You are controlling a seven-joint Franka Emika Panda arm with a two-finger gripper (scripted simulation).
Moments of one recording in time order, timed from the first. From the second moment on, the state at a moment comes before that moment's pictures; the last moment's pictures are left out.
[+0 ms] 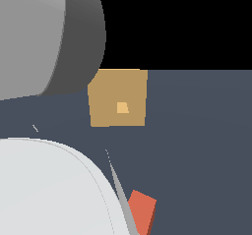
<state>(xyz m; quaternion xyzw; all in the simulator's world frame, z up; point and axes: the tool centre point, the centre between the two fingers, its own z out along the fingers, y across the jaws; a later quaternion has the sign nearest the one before) -0.041 -0.302 0.016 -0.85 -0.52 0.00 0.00</state>
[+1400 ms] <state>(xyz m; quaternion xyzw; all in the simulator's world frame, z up) 0.003 -0.121 0.053 -0.74 -0.67 0.00 0.00</state>
